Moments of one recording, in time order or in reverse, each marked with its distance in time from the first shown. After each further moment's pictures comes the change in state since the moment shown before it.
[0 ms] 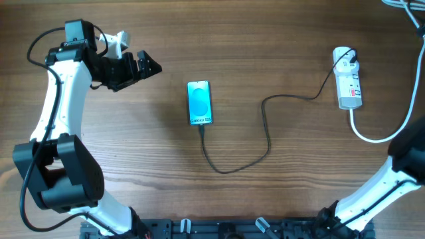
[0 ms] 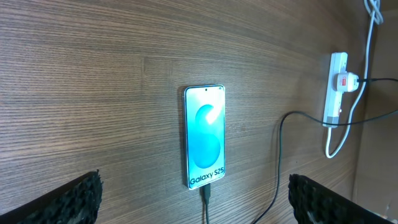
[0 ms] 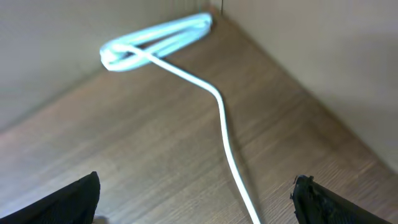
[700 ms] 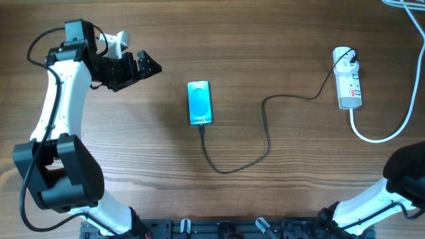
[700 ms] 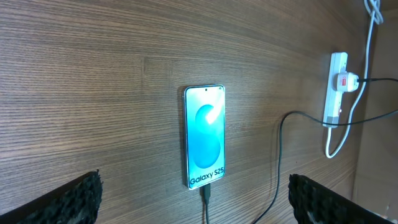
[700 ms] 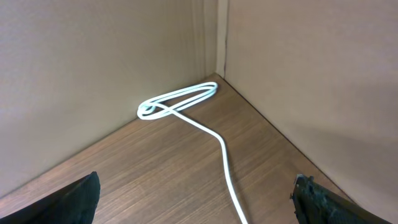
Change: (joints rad) left arm 0.000 0.000 0.000 0.000 0.000 0.000; right arm 0.016 -0.202 0.000 0.000 0.000 0.000
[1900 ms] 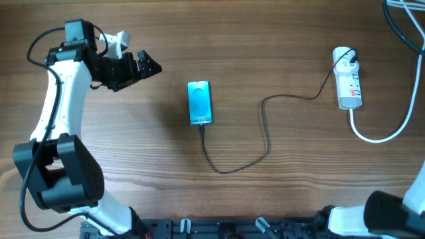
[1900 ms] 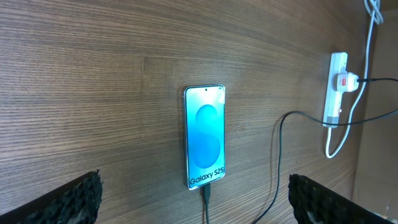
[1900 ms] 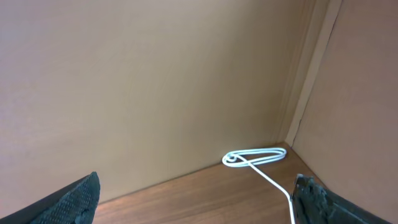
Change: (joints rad) left arm 0.000 0.000 0.000 0.000 0.000 0.000; right arm 0.253 -0.325 0.000 -0.034 0.000 0.000
